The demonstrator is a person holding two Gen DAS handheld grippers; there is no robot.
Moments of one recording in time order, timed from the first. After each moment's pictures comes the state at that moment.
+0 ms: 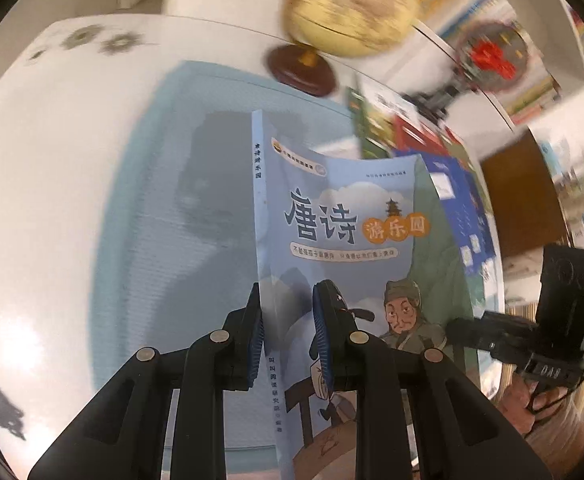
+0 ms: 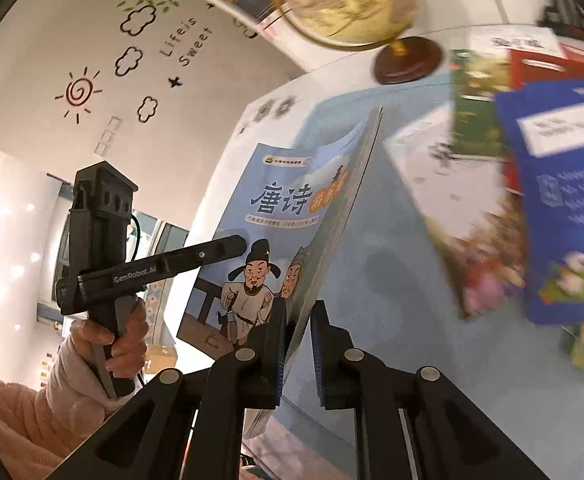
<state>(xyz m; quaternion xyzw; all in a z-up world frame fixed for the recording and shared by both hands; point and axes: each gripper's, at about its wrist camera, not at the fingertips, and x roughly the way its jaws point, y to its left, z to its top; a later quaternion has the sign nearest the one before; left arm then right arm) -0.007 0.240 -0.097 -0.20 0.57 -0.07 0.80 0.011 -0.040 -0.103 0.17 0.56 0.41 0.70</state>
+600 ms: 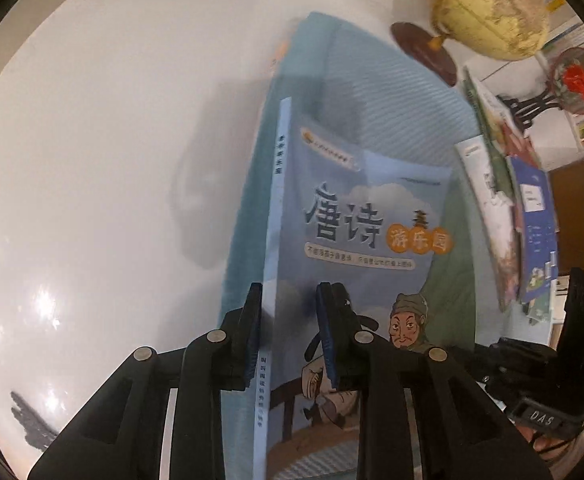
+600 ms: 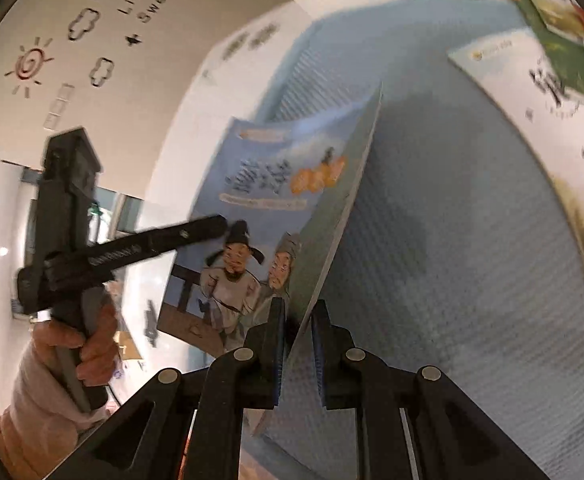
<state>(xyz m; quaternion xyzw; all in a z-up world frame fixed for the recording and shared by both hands) -0.005 0.318 -0.184 -0.18 0.62 0.01 0.76 0.012 0.094 -0.179 0.12 0.63 0.36 0.68</state>
